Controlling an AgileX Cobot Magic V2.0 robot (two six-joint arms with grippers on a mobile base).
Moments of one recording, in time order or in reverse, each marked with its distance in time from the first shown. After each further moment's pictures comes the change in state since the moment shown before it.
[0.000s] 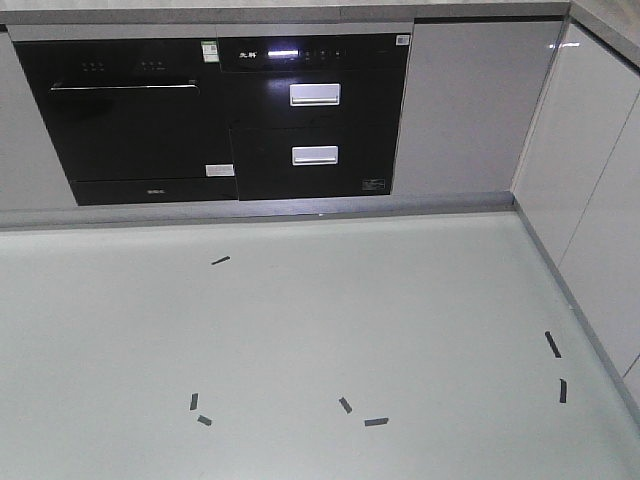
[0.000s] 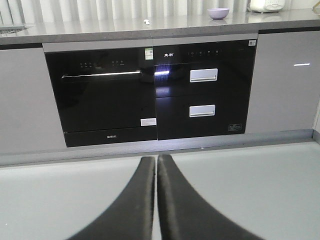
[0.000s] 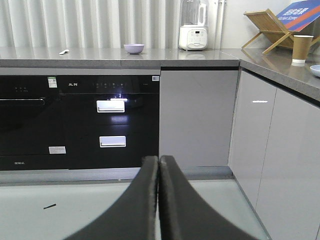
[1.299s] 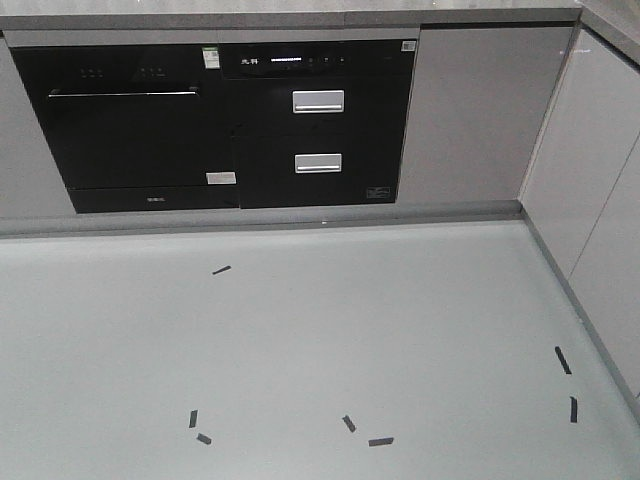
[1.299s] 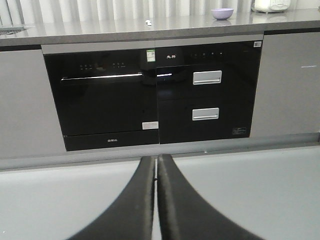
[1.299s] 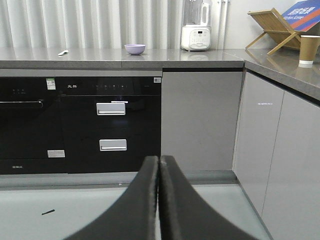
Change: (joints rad) left arm 0.000 0.000 0.000 0.000 0.000 0.001; right arm 0.000 0.000 0.000 0.000 0.000 0.000
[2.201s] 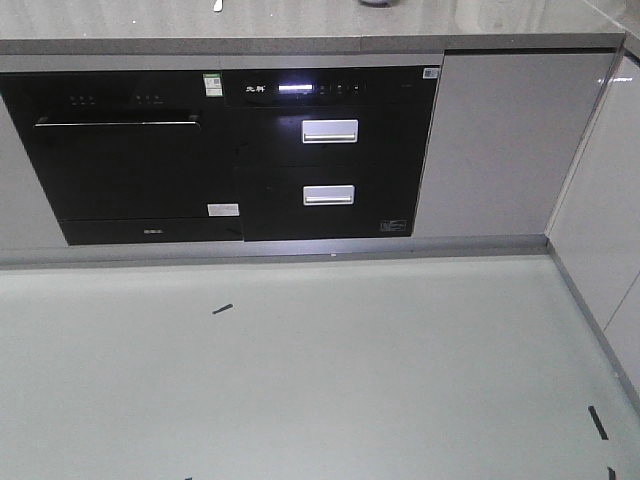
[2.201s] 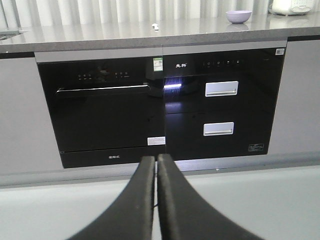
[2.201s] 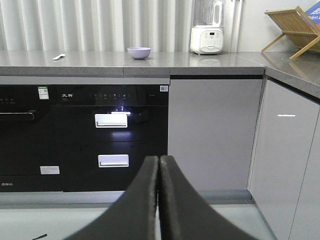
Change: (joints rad) left arm 0.000 0.000 0.000 0.000 0.000 0.000; right arm 0.000 0.000 0.000 0.000 0.000 0.000
